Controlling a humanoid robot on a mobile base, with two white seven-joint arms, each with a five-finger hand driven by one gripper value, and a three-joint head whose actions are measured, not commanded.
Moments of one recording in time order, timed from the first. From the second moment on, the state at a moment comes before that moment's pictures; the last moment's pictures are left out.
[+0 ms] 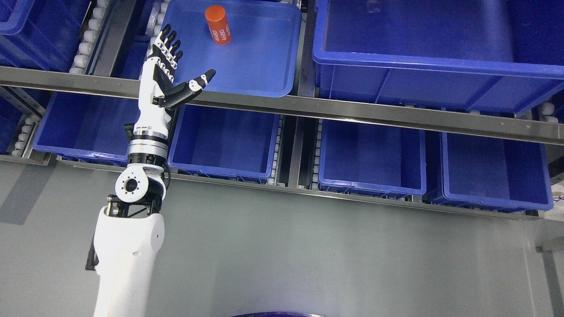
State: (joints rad) left arm -0.28 0.00 0.00 -1.60 0.14 -0.04 0.01; right arm 0.00 0.00 0.00 0.00 0.00 -0.02 -0.06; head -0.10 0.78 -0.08
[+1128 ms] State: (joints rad) left arm -0.30 0.00 0.04 -1.59 0.10 0.01 -0.07; right arm 0.00 0.00 0.00 0.00 0.00 -0.02 -0.06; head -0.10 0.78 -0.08
